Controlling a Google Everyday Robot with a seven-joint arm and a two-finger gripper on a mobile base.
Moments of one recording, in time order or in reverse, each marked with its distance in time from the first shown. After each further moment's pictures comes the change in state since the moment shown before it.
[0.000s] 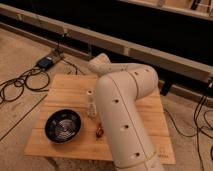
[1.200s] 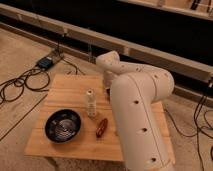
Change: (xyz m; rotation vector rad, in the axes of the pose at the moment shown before) arm -0.018 0.028 -0.021 -0.303 0.051 0.047
